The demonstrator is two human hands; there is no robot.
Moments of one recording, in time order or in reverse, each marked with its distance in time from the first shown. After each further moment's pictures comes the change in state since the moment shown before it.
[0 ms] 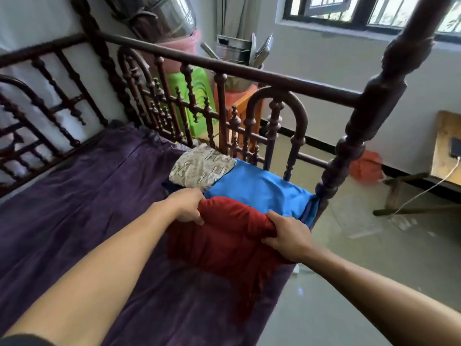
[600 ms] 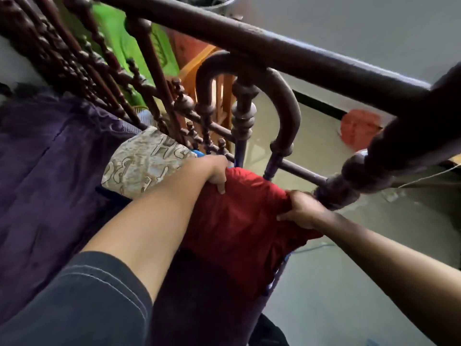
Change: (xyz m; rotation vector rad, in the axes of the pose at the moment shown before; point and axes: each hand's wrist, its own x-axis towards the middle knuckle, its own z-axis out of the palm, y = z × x) left_hand 0.333 0.092 -0.029 0.062 -0.225 -0.005; right_hand 0.201 0.198 -0.018 0.115 -0.364 0.292
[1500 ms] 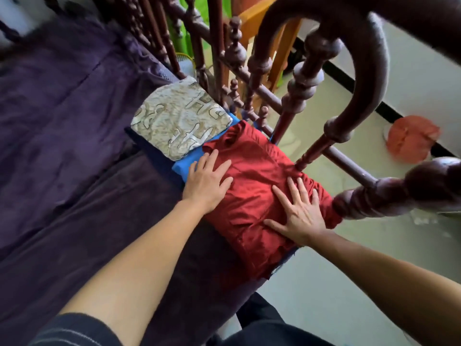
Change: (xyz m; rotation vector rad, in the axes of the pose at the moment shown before) left_hand -0.057 -0.036 0.160 -0.242 0.586 -0.190; right_hand 0.026 0.013 0.098 -0.524 0.123 -0.331
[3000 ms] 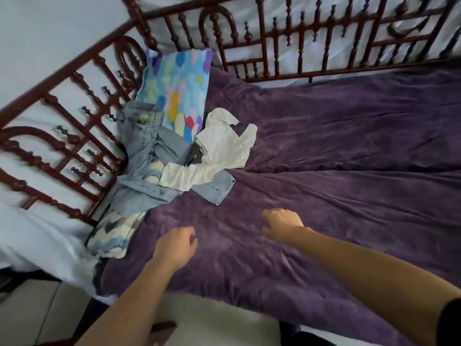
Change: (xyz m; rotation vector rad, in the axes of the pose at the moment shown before) left_hand -1.030 -0.438 -0.073 -0.106 0.112 -1.210; right_hand -0.386 -0.911 0.116 -0.130 -0.210 -1.016
